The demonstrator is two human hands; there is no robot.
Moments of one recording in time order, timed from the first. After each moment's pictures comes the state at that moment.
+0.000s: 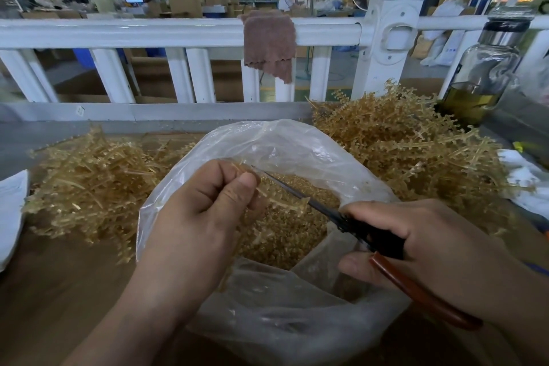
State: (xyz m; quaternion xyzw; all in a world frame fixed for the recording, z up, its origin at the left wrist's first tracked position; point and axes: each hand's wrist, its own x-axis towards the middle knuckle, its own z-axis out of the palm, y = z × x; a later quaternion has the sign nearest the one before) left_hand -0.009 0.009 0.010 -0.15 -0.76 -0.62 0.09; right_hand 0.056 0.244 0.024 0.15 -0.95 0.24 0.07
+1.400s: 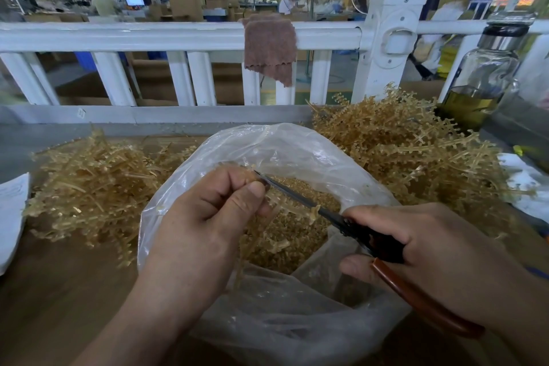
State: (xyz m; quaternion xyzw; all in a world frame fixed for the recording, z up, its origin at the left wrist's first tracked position) left_hand -0.015 0.006 0.002 -0.21 -0.74 -0.63 0.08; right_hand 0.058 0.241 0.026 0.15 -0.96 0.21 0.09
